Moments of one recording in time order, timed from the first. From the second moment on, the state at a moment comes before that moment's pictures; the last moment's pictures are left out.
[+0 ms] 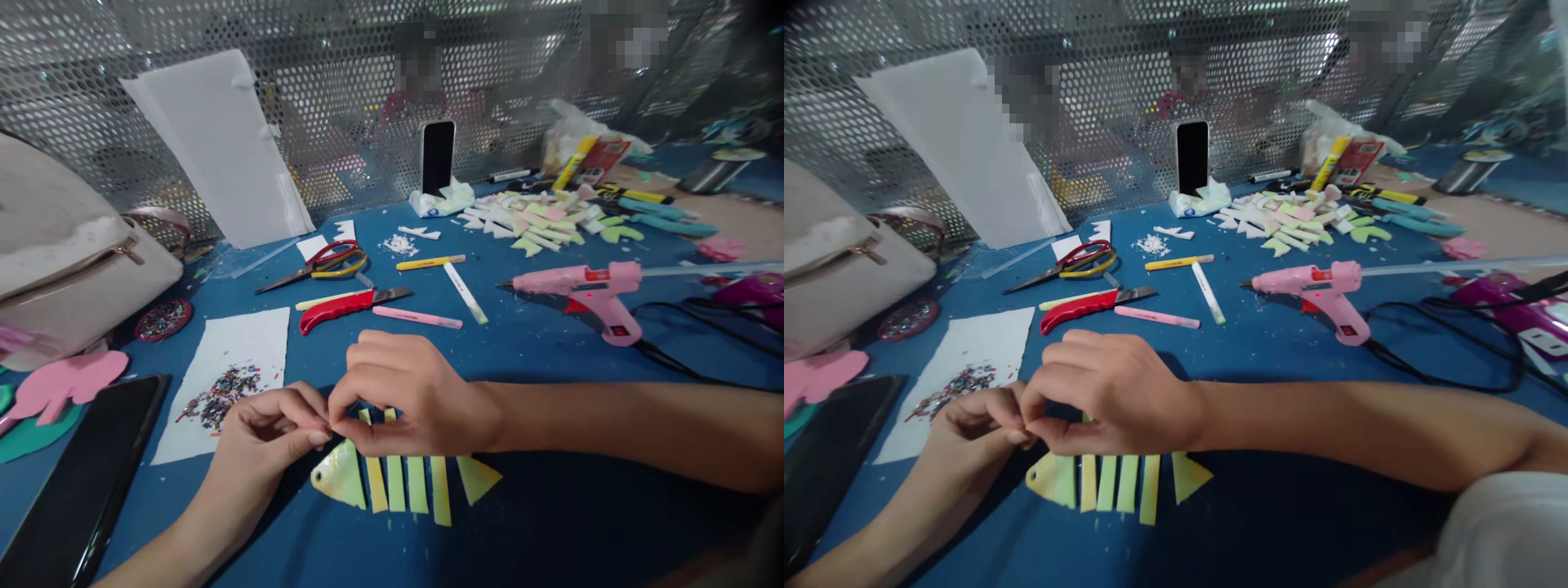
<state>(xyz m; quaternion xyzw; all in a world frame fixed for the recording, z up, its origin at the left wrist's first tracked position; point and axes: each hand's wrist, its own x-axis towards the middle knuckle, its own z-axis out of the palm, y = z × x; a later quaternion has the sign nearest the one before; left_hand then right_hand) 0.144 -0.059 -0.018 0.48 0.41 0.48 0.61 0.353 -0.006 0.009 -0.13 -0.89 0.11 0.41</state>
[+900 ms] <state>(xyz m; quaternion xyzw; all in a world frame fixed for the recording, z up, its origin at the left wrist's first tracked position) 0.144 -0.061 -0.017 0.51 0.42 0.46 0.59 0.353 -0.005 0.007 -0.11 -0.90 0.01 0.43</state>
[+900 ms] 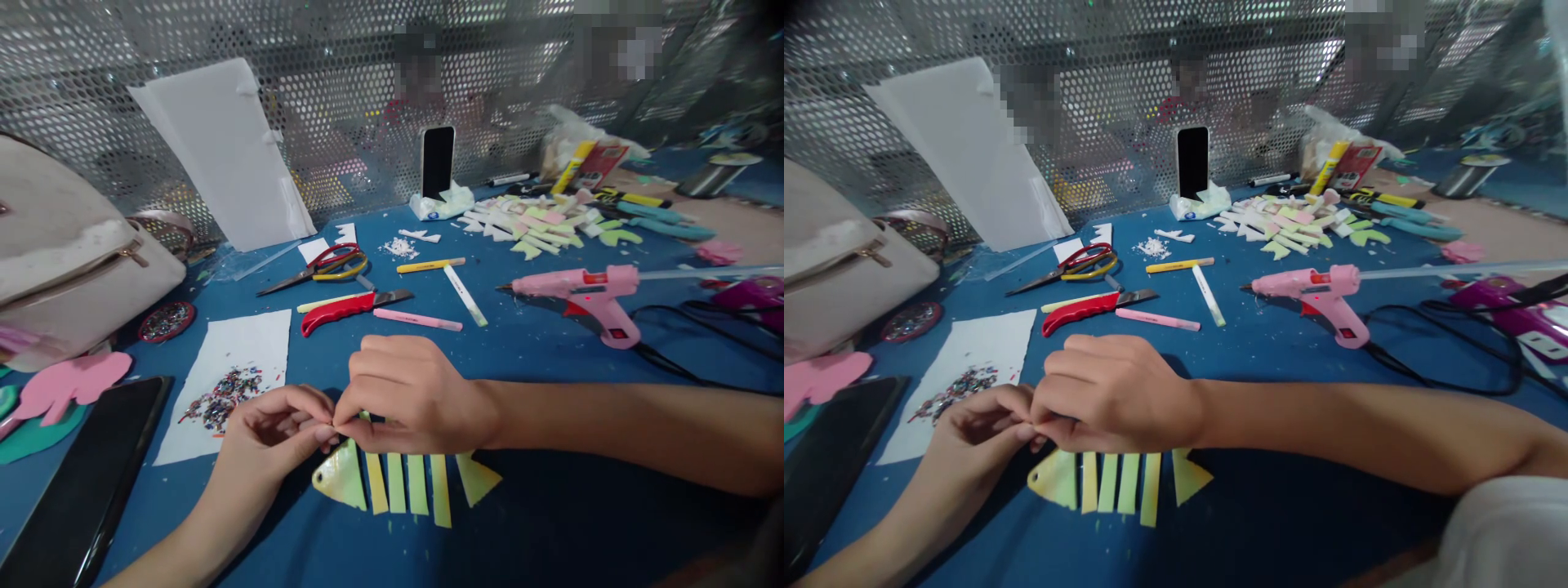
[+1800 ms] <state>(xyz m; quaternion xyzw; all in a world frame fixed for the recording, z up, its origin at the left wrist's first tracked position) 0.148 -0.060 -0.014 0.49 0.43 0.47 0.60 0.363 0.008 0.003 -0.04 -0.89 0.20 0.40</state>
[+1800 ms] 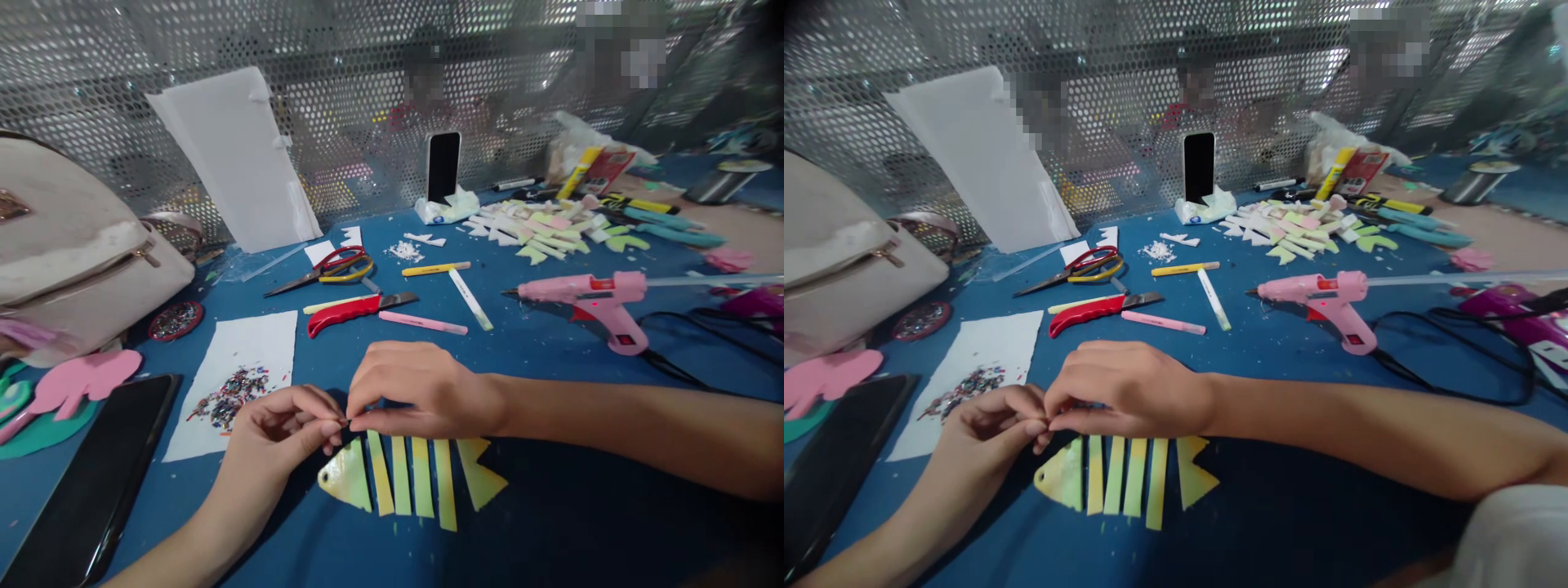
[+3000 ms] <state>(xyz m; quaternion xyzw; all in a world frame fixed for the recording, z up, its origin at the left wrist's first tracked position) 0.151 -0.065 -0.006 0.57 0.43 0.44 0.54 0.356 0.001 0.000 -0.06 -0.91 0.12 0.39</state>
